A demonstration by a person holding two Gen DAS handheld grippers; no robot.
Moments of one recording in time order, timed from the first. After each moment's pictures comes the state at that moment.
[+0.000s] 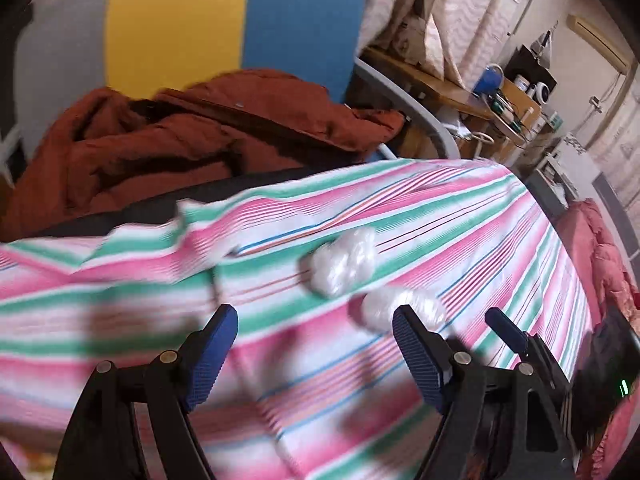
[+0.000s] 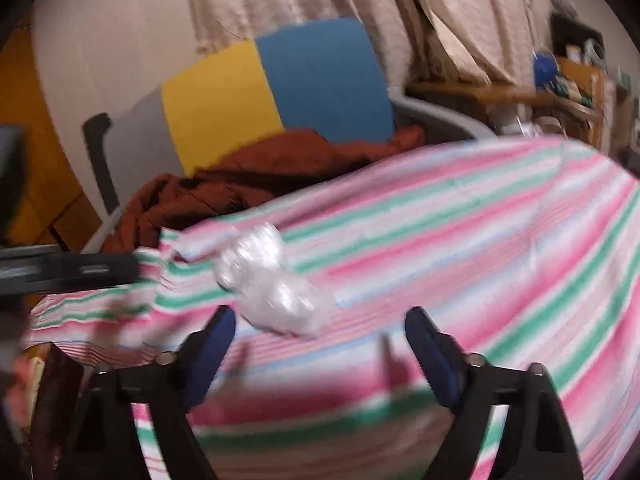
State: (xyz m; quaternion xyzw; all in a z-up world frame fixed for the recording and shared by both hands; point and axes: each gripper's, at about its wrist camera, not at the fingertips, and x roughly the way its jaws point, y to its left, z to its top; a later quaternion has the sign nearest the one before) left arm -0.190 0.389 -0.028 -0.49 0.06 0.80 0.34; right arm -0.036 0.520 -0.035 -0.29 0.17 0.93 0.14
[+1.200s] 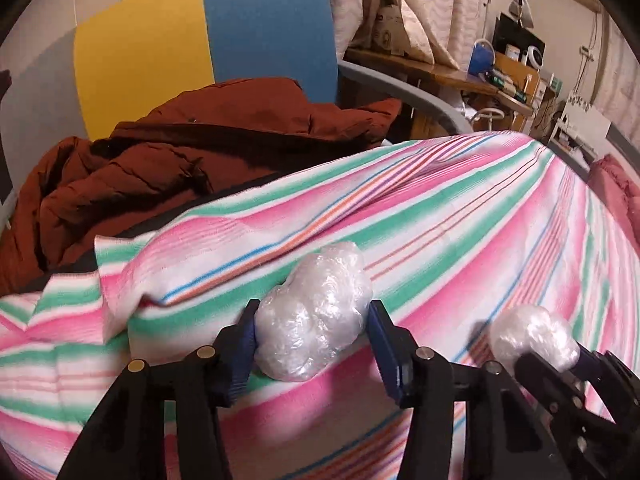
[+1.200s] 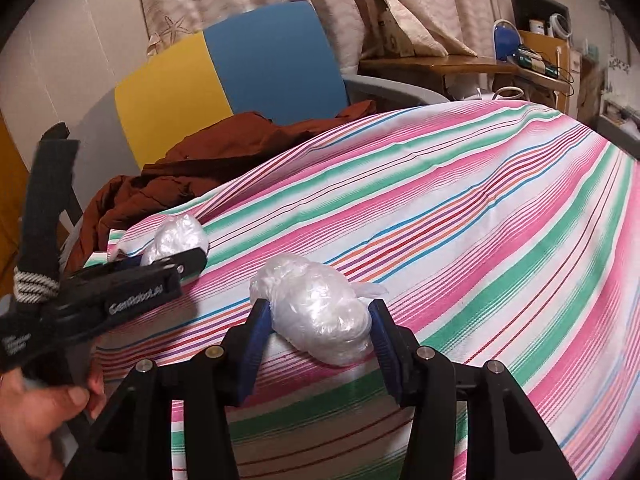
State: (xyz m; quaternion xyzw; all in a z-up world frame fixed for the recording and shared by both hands) left arm -0.182 0.444 -0.084 -0.41 0.14 0.84 0.32; right arm -0.026 0.553 -0.066 -0.33 0.21 0.90 0.21
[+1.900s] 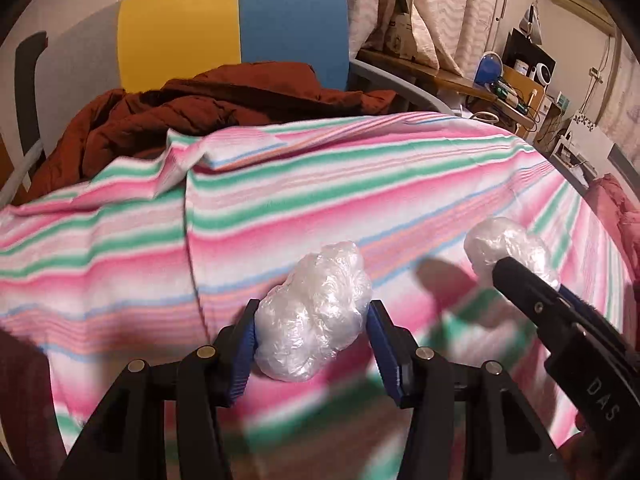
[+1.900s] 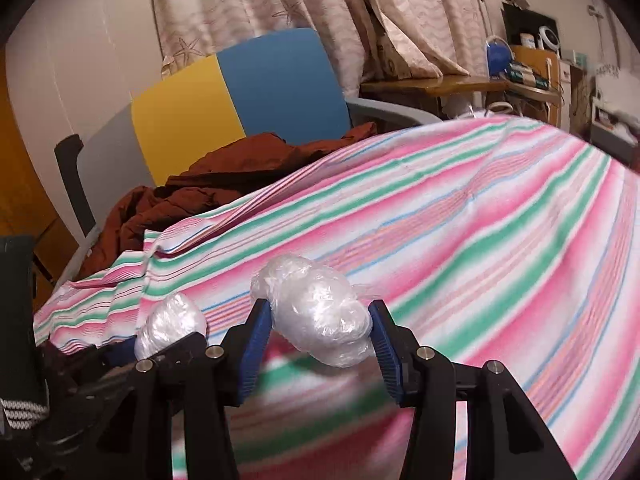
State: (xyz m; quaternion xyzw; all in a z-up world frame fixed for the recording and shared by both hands) left arm -0.088 0.373 -0.080 -0.43 0.10 0.85 0.30; right arm 0.025 0.508 -0.045 -0.29 0.22 0.91 0.21
